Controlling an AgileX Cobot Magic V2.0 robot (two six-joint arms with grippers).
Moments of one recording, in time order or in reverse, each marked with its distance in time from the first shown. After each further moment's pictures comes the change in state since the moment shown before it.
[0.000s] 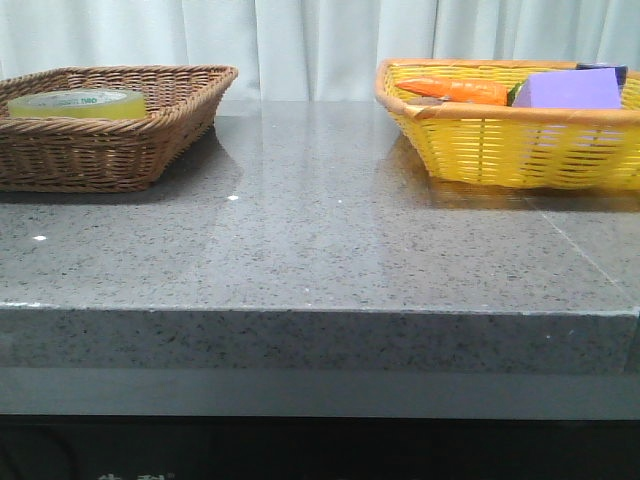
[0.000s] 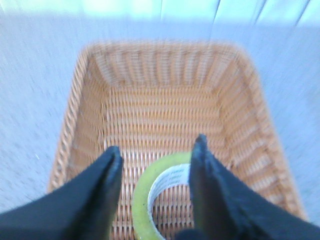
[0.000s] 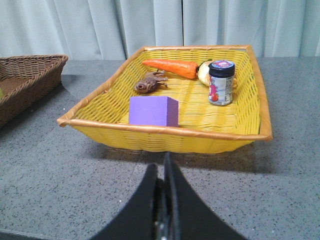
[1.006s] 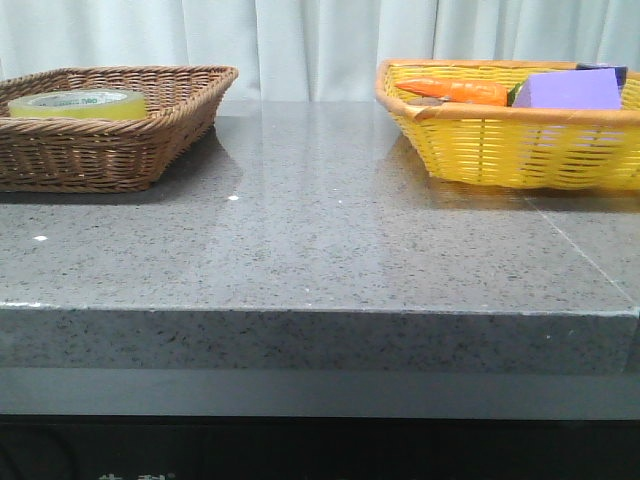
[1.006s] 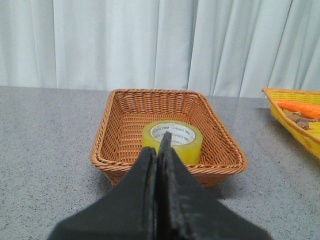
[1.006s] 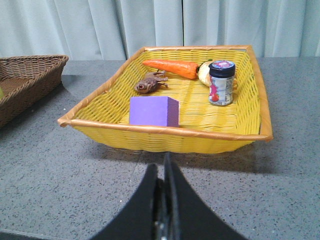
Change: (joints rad) left arm 0.000 -1.255 0.787 0.000 0.026 0.000; right arm 0.000 0.000 0.000 0.000 0.000 0.000
